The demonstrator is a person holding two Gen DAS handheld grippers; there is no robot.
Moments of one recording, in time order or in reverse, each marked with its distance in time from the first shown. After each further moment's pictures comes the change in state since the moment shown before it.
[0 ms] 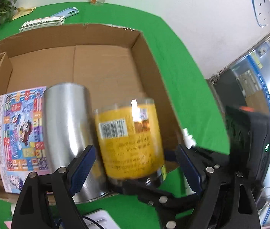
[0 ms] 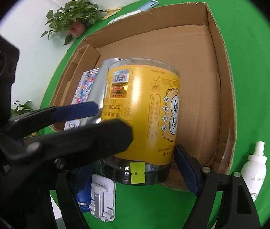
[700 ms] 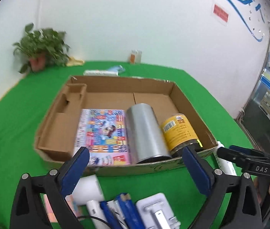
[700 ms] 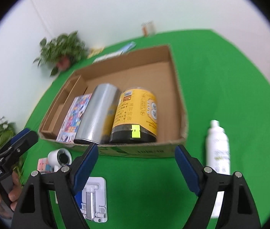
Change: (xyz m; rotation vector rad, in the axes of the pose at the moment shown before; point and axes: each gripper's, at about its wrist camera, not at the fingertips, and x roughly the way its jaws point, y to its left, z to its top) left arm -0.134 0.064 -0.159 0.053 -0.537 0.263; right arm -0.072 0.025 -0.099 0.040 -0.417 -0.239
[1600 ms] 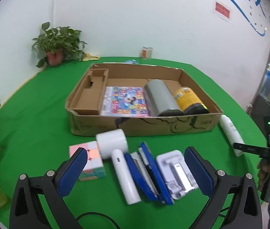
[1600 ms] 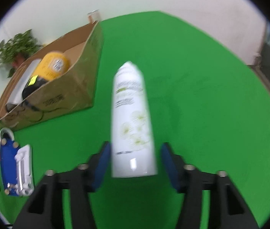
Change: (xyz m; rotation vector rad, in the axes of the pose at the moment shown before) left arm -0.069 0.022 -0.101 0.003 0.012 0.070; right arm 0.034 -0.097 -0.070 0.120 0.101 -0.252
